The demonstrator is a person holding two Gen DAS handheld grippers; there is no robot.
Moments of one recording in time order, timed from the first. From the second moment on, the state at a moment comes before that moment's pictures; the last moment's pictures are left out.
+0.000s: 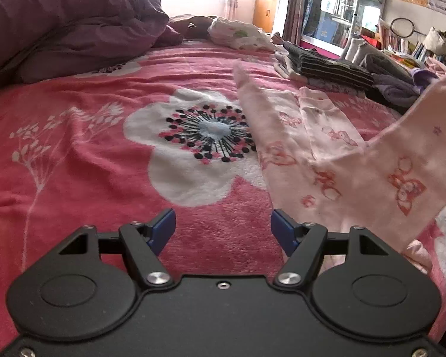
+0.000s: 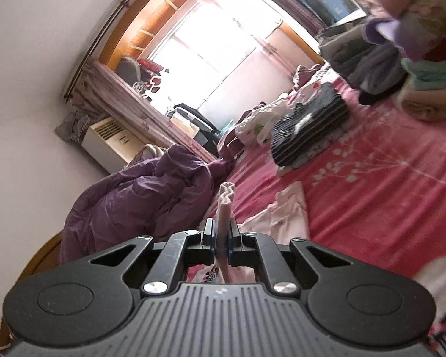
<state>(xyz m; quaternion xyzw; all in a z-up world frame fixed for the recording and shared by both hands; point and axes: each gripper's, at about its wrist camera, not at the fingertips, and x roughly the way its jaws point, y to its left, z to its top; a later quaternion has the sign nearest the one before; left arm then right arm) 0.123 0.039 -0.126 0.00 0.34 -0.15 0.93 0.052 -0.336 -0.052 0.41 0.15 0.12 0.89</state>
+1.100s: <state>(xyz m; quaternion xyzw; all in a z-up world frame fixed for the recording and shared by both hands) 0.108 -0.024 -0.123 0.11 0.35 -0.34 0.87 0.065 -0.373 -0.099 0.42 0.20 0.04 0.88</state>
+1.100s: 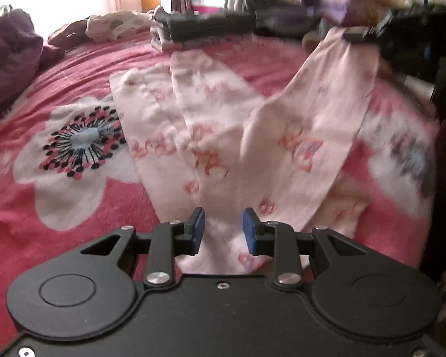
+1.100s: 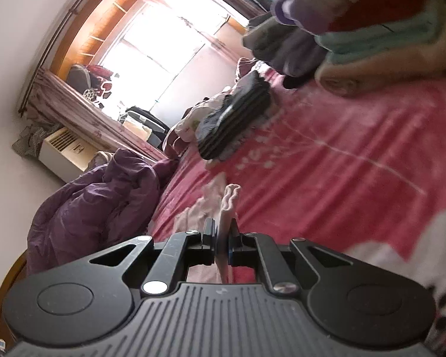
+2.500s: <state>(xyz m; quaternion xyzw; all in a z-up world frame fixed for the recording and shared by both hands) 0.180 0.081 -0.107 -0.26 0.33 -0.25 0.87 0.299 -0.218 -0.064 0.24 0.31 0.08 0.92</state>
